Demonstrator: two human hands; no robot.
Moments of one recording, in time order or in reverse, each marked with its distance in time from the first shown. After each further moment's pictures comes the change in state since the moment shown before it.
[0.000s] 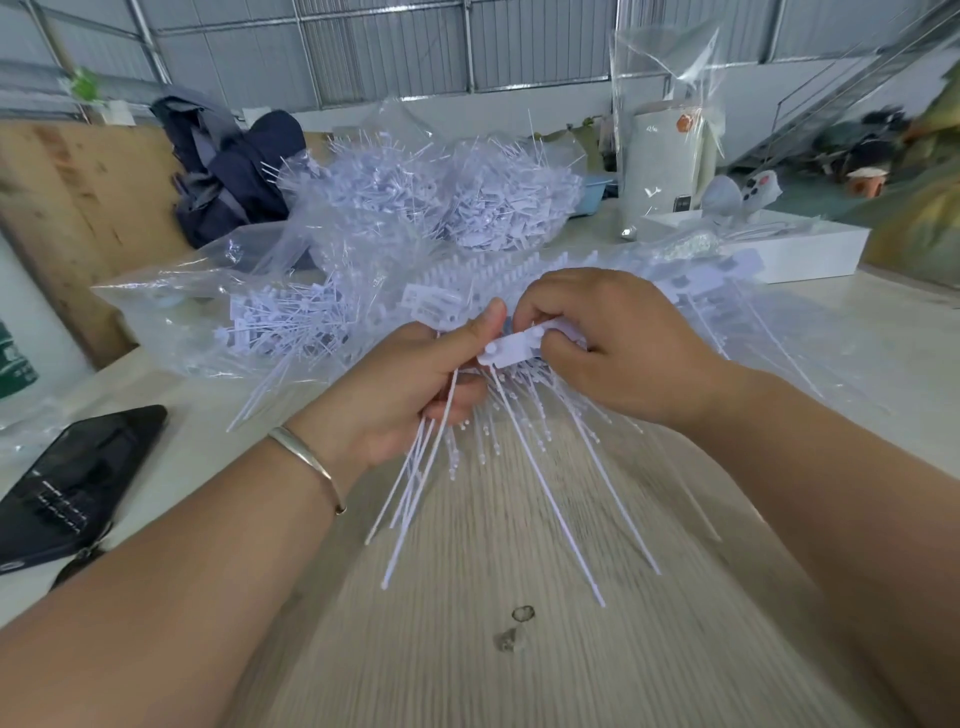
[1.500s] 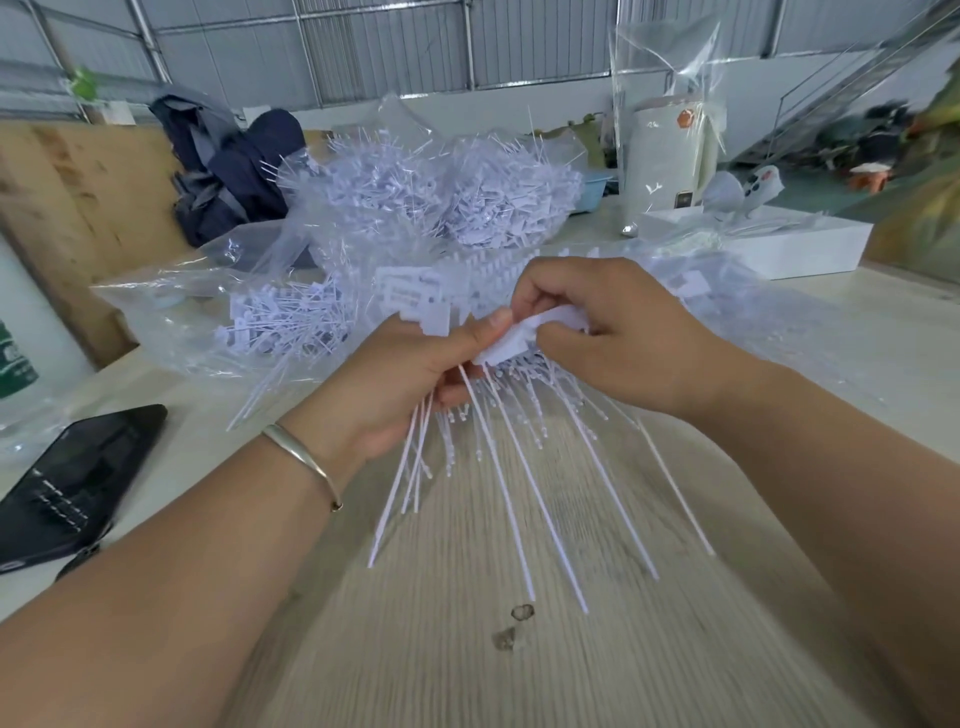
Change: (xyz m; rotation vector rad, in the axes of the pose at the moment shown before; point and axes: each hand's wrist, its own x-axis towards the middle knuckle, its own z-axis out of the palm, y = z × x) left_hand -0.004 0.003 0.002 0.052 0.096 0.084; right_hand 0.002 -0.004 -0.007 0.202 -0.037 0.066
